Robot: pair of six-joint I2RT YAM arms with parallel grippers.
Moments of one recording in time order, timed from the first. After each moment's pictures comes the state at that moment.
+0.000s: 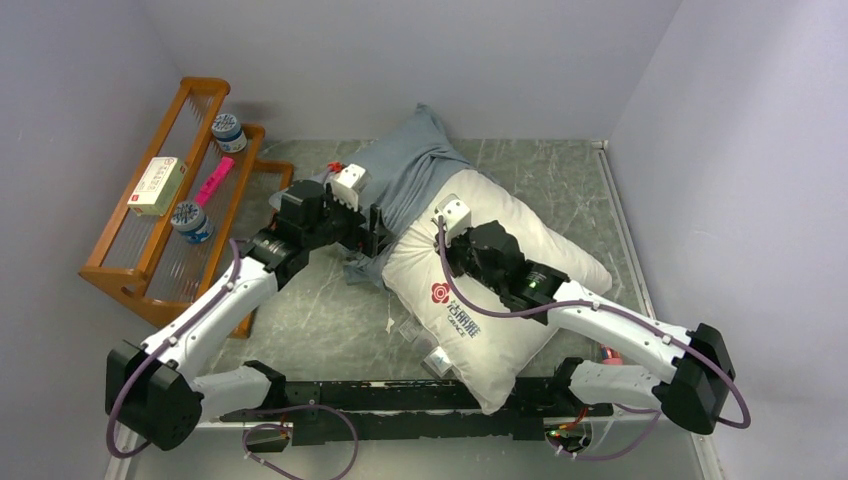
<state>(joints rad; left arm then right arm) -0.46 1.15 0.93 -0.20 0.34 -0.14 0.88 1.13 0.83 -0.06 0.19 -0.07</state>
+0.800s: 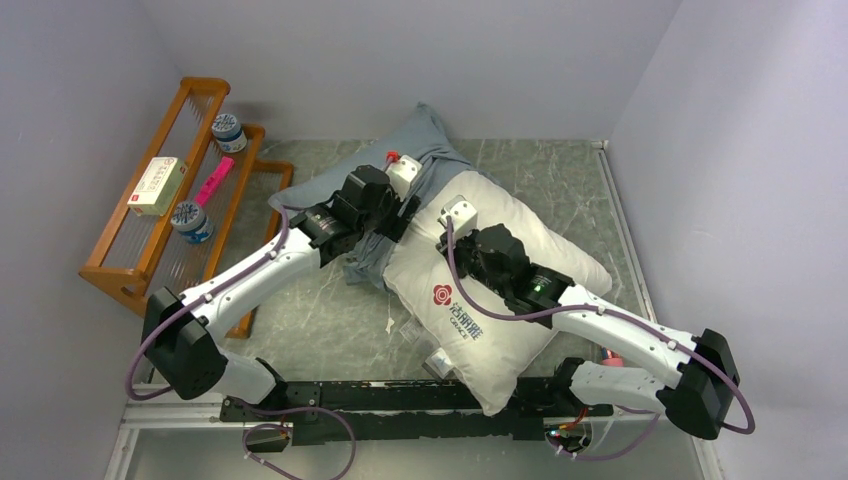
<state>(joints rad) -0.72 1.42 1.26 -0.38 -0.20 0.06 0.88 1.08 0.80 -0.04 0.17 -0.03</state>
